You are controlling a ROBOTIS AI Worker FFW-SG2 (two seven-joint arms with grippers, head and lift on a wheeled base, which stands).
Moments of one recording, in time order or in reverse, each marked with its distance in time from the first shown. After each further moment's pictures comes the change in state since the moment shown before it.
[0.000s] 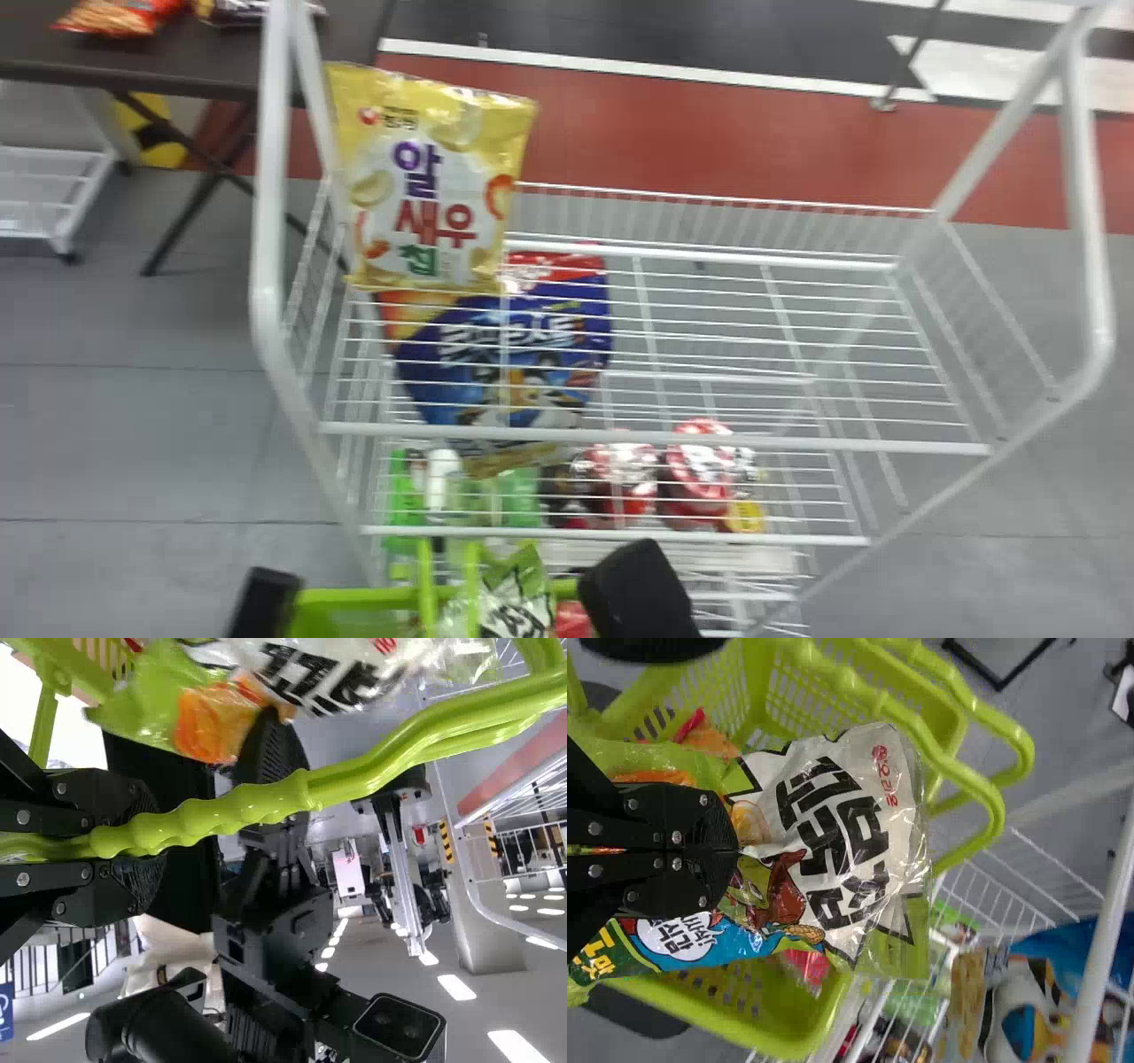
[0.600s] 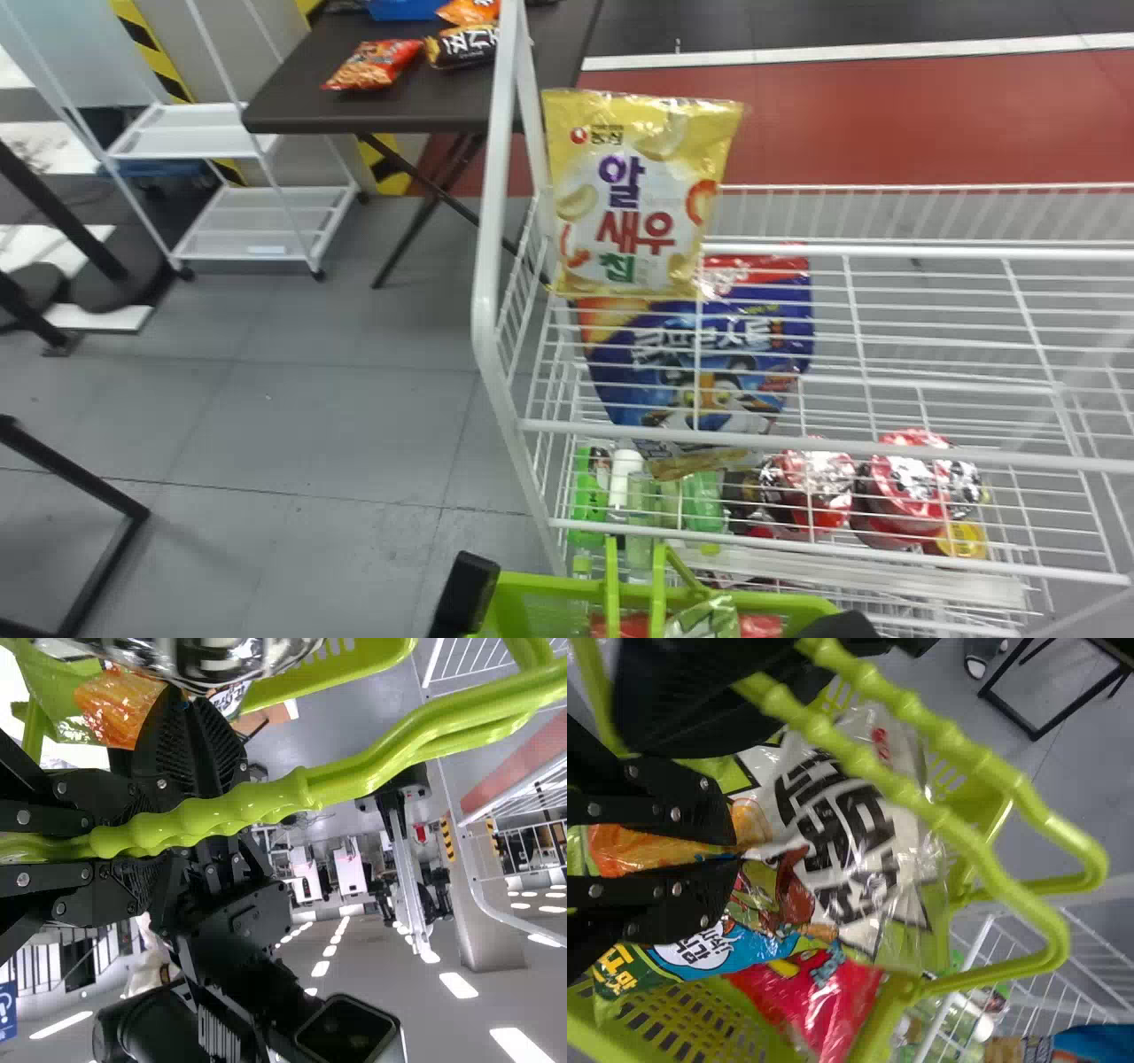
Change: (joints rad) left arm 0.010 0.000 0.007 0.002 0.002 -0.016 0.000; right arm 0.069 -0.050 -0.001 -0.022 0.002 -0.007 0.038
